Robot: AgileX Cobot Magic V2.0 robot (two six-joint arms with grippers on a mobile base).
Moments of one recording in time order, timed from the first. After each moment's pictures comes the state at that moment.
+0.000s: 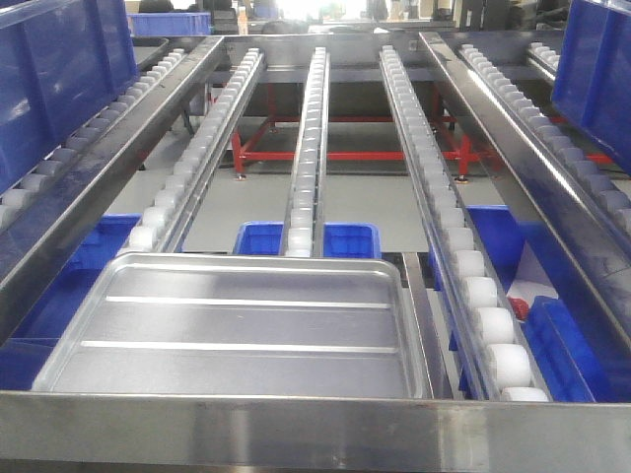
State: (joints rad) left arm -0.12 -0.01 -0.21 0.07 -0.01 -0.12; right arm -0.04 0.00 -0.18 0.06 -0.04 0.03
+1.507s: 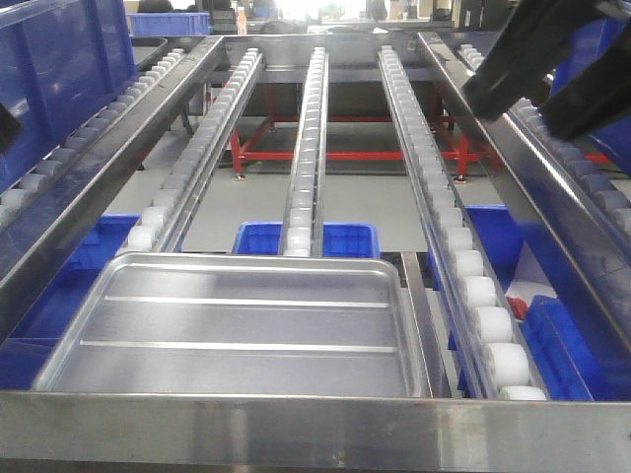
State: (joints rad) left arm -0.43 1.09 -0.83 -0.14 0.73 -0.02; right arm 0.47 1.14 -0.84 0.32 0.61 0.03
